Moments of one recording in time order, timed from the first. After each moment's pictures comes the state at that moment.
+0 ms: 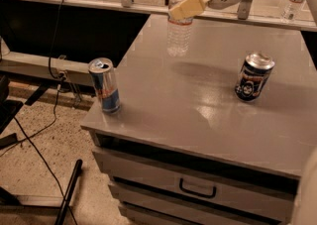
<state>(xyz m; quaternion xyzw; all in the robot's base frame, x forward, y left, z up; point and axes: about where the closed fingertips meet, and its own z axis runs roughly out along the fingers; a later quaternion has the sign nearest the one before) 0.694 -0.060 0.994 -0.49 0.72 0.24 0.43</state>
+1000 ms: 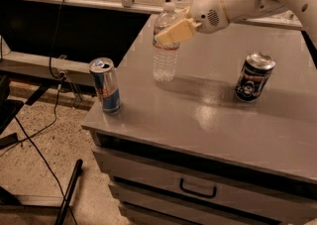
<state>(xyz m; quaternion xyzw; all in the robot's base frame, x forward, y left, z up) 0.630 -0.025 0.960 -0.53 0.69 0.31 0.39</state>
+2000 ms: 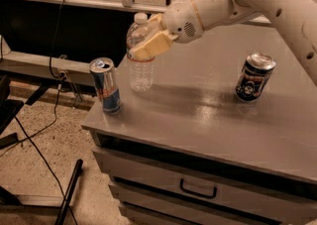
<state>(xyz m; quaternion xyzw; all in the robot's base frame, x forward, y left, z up) 0.587 0.038 0.956 -0.62 0.59 0.32 0.39</state>
